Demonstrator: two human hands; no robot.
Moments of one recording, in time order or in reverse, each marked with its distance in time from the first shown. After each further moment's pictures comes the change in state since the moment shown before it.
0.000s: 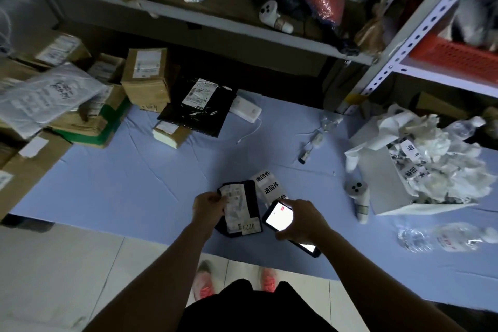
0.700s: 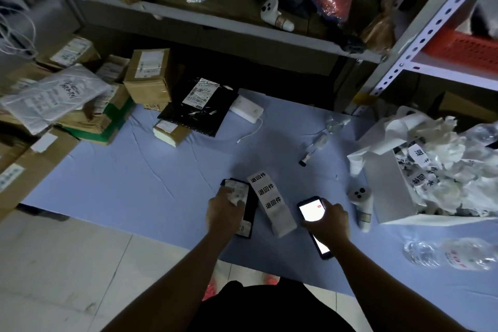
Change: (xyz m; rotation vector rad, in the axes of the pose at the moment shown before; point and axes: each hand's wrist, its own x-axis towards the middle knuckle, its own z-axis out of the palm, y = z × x) left_hand -0.044 0.024 0.053 0.379 0.134 0.190; right_hand 0.022 0.089 0.002 0.159 0.245 0.326
